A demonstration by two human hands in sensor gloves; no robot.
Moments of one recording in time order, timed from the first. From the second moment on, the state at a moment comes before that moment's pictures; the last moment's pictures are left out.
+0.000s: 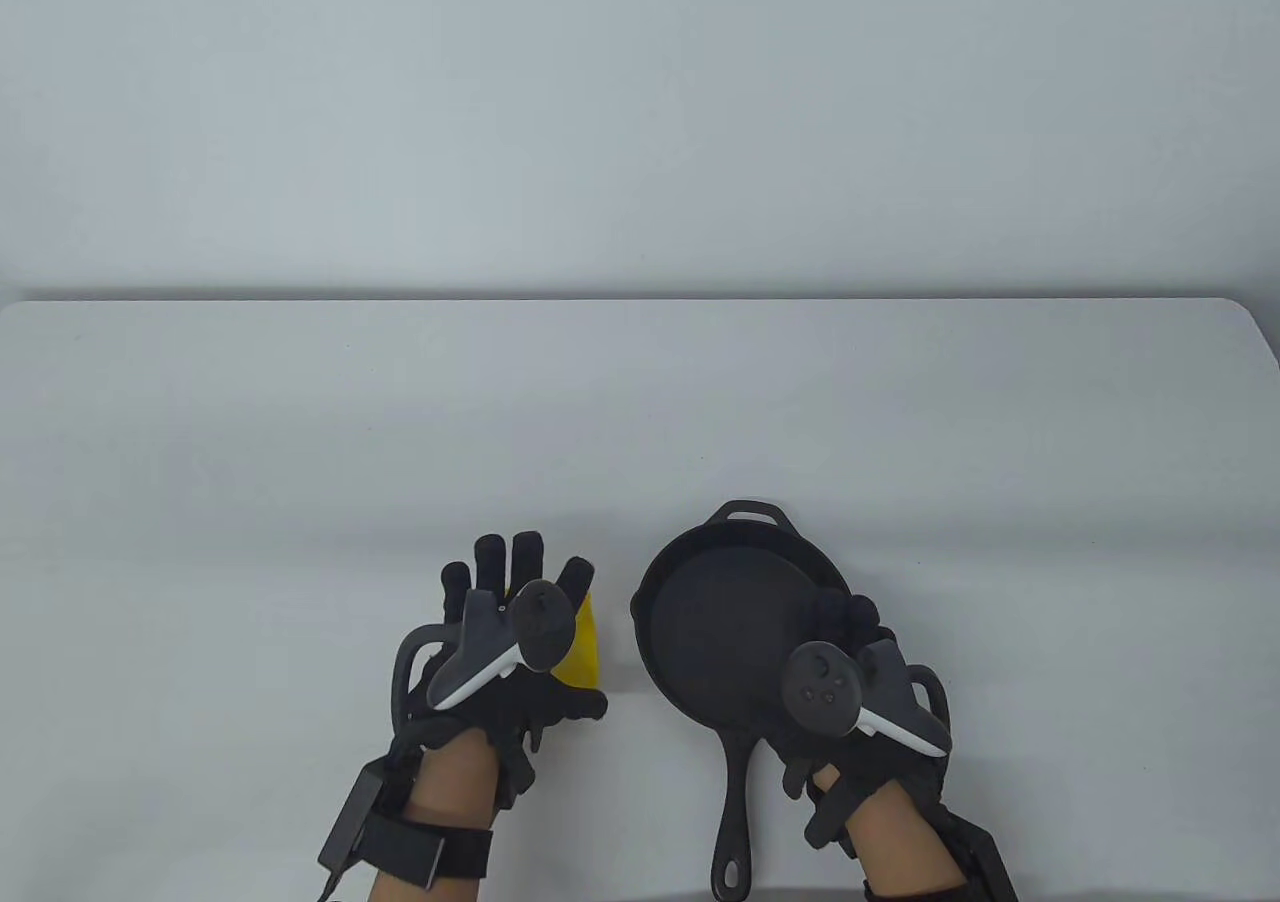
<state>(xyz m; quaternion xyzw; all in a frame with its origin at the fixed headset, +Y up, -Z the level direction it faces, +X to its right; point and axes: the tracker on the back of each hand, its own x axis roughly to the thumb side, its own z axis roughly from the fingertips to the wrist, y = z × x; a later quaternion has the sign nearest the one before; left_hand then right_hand) -0.141 -0.725 -0.292 -0.21 -0.10 0.02 0.97 0.154 -0.732 -0.248 0.16 0.13 0.97 0.09</state>
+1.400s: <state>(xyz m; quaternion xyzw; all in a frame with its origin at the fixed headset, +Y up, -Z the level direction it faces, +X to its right) -0.063 -0.687 -0.218 0.01 -0.29 0.06 0.96 0.130 -0.758 -0.253 0.26 0.19 0.71 0.62</state>
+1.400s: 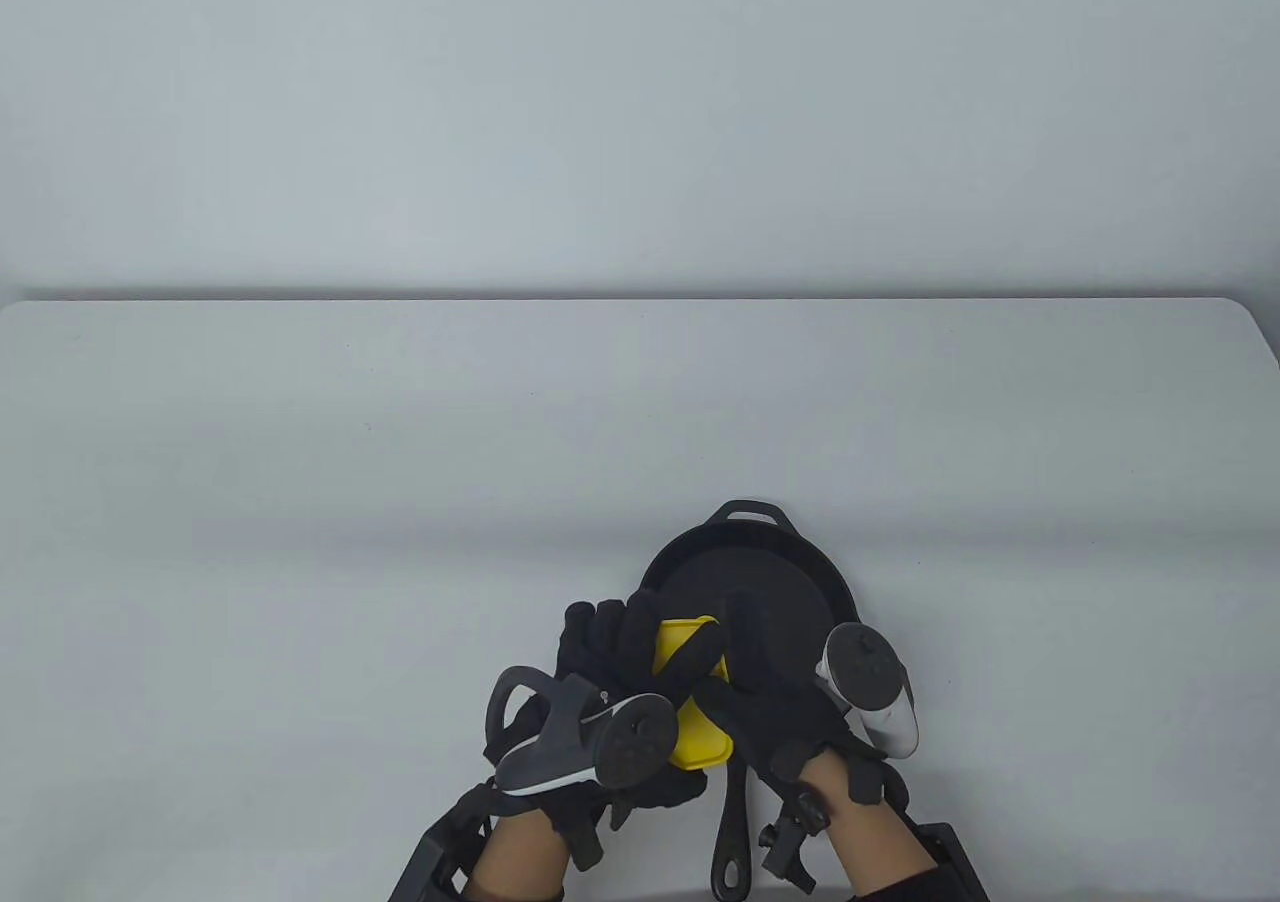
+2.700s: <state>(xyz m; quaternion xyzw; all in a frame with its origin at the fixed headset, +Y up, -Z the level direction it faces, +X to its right) -0.081 -0.795 -0.227 -0.23 -0.11 0.84 0.47 0.153 -0.750 -0.247 0.24 0.10 0.65 0.71</state>
